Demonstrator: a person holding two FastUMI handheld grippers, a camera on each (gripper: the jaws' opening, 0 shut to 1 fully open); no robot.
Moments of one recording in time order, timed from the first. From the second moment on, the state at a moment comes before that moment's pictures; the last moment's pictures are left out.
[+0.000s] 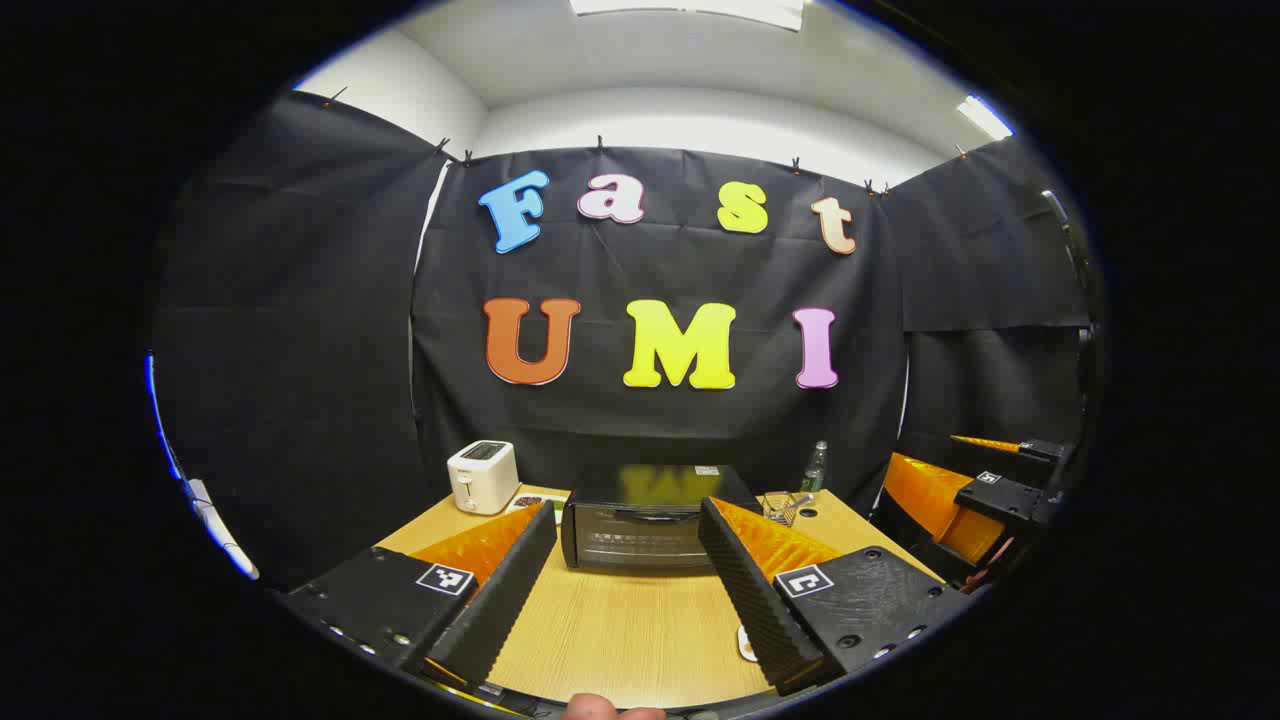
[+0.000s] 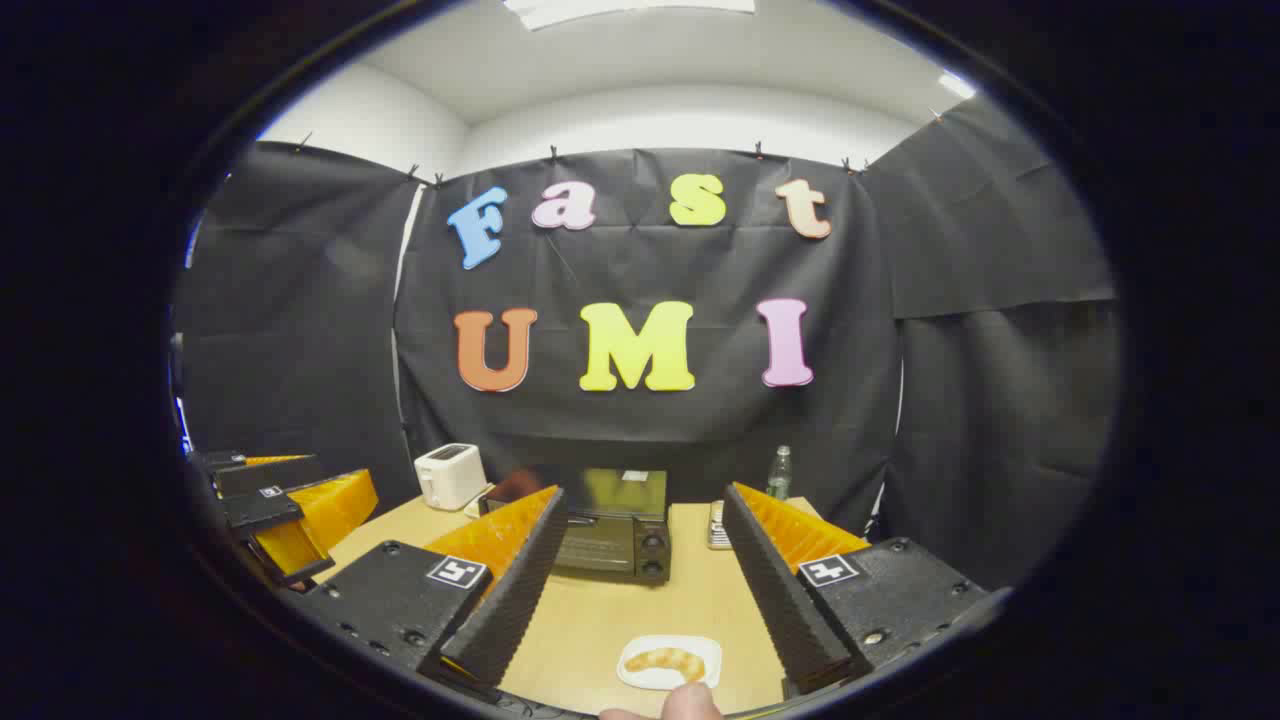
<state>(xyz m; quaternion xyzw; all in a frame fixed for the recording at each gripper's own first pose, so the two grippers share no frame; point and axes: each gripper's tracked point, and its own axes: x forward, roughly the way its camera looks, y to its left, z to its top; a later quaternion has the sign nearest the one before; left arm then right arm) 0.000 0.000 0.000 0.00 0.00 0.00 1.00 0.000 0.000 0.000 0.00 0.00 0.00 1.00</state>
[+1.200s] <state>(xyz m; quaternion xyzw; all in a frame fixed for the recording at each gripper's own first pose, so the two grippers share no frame) -0.016 0.008 0.012 -0.01 -0.02 0.01 1.00 -0.006 0.016 0.011 0.00 -0.01 0.02 1.00</state>
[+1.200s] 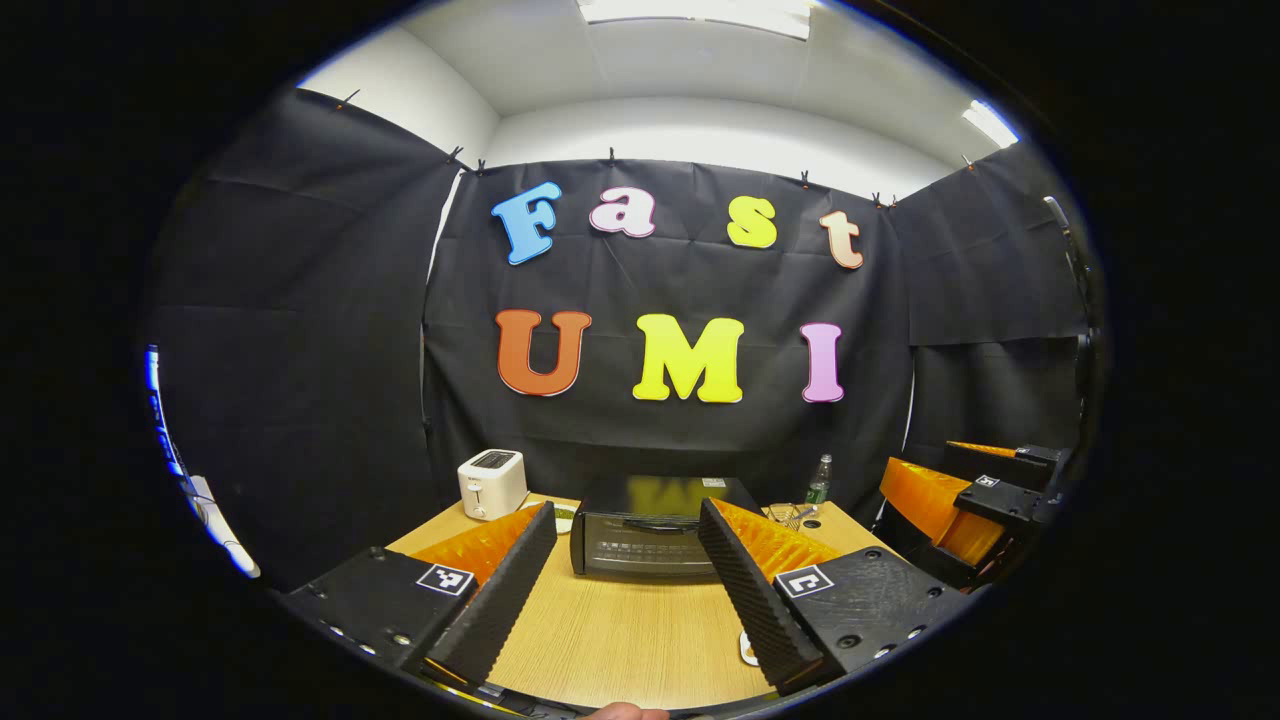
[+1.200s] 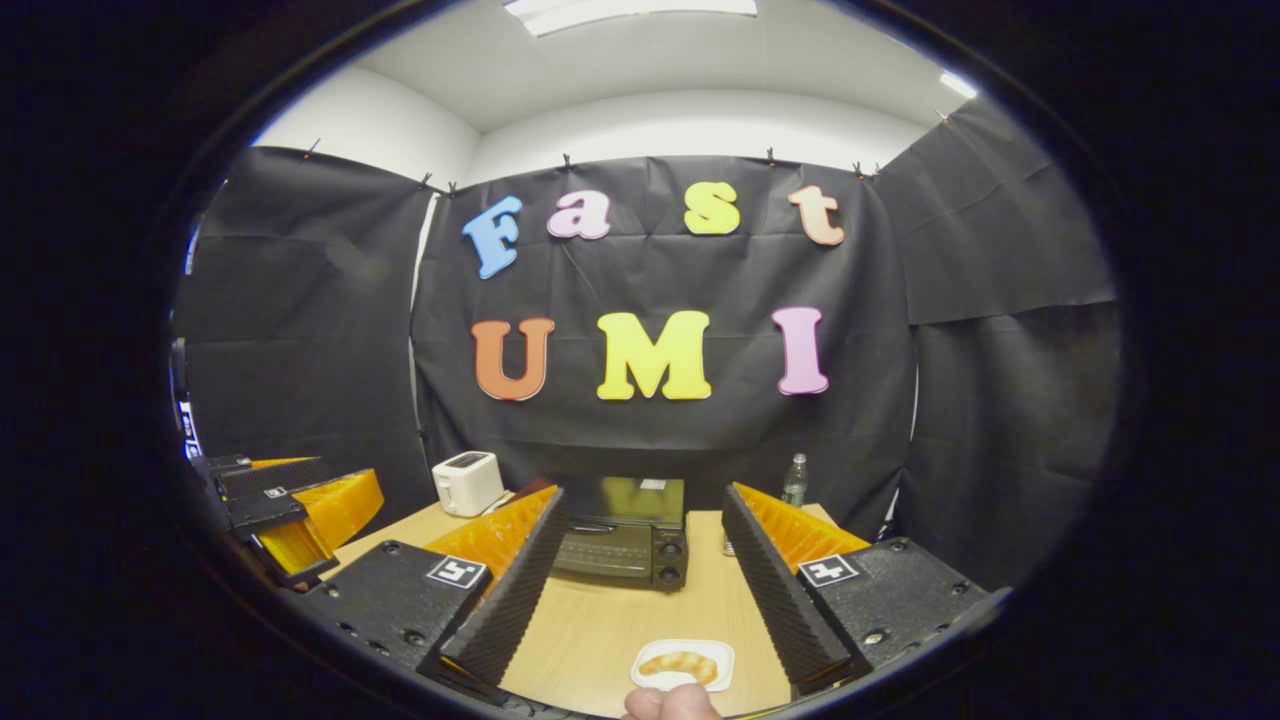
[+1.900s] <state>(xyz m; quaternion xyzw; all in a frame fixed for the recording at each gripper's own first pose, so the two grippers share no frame) 0.006 0.007 -0.004 -0.01 0.00 0.01 1.00 0.006 -0.002 0.004 0.01 0.00 0.00 1.00</state>
